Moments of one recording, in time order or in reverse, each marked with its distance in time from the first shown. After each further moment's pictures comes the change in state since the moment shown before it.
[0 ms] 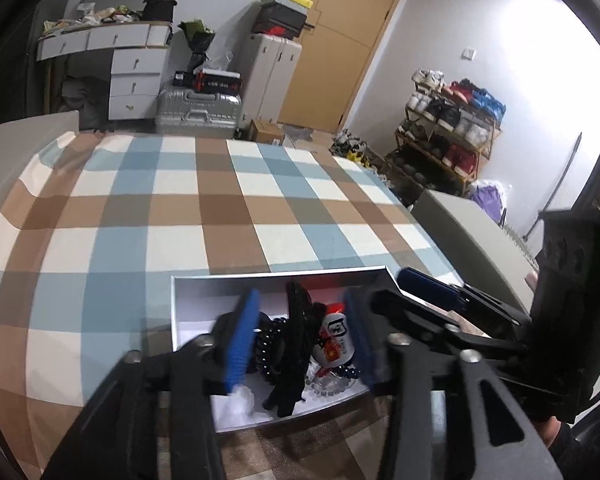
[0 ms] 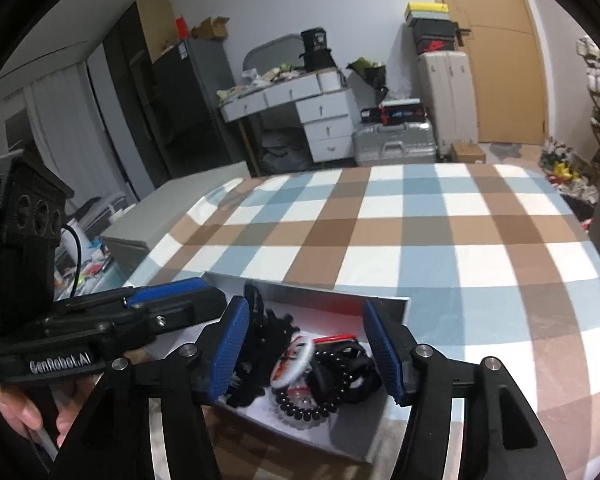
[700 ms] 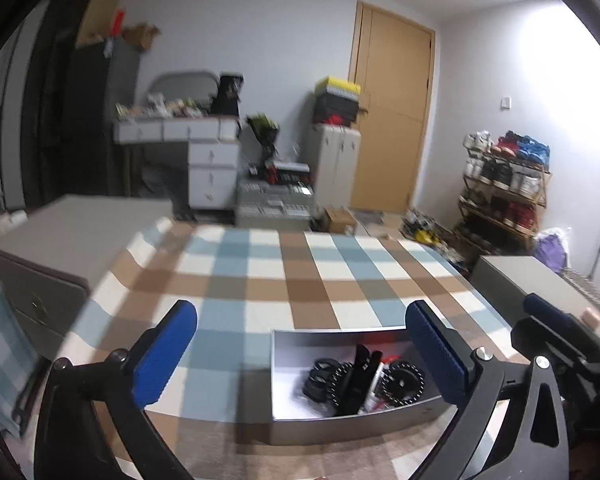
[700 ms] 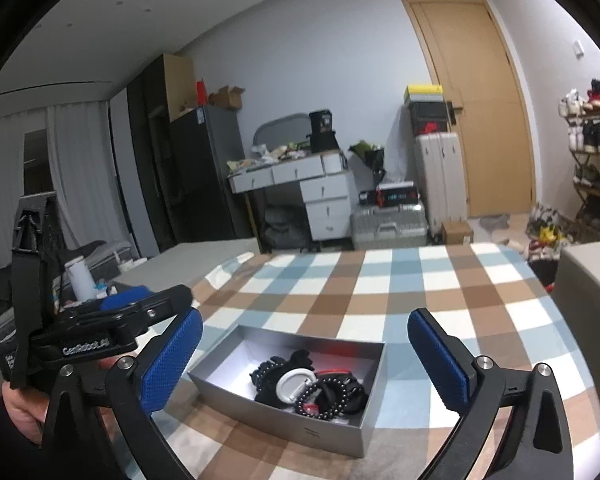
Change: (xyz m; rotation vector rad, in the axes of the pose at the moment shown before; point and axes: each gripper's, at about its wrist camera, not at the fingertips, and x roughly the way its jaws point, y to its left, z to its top) left arm -0.057 -0.010 -0.017 0.062 -0.352 0.314; right arm -0.076 0.024 -0.009 -0.077 -0.293 -0.045
